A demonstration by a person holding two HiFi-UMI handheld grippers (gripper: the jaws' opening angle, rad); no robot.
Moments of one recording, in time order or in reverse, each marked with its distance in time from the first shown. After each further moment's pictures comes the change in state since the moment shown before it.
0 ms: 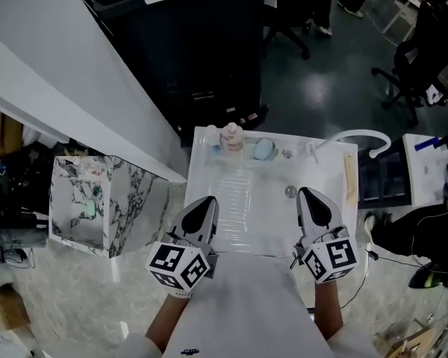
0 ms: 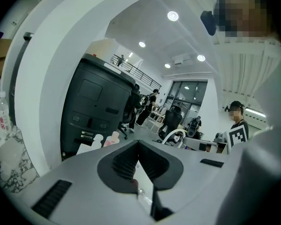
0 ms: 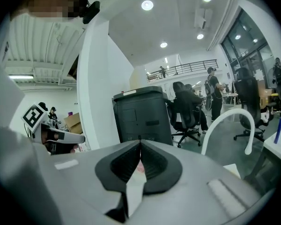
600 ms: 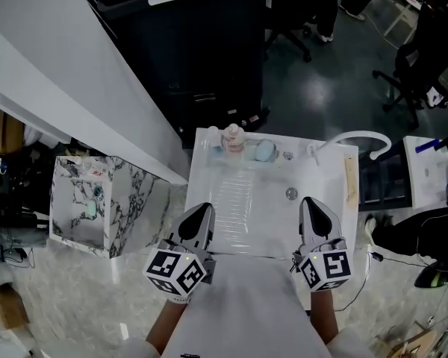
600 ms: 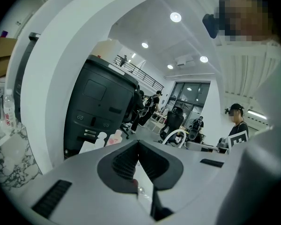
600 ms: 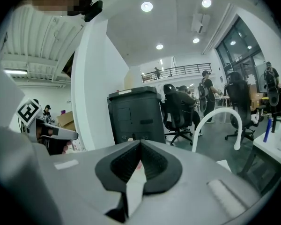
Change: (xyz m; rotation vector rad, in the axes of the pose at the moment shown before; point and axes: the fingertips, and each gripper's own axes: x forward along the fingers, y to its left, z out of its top) left arm -0.016 0.005 -0.006 -0.027 -0.007 0.022; right arm -0.019 -0.003 -0.013 0.002 -0.009 -0.098
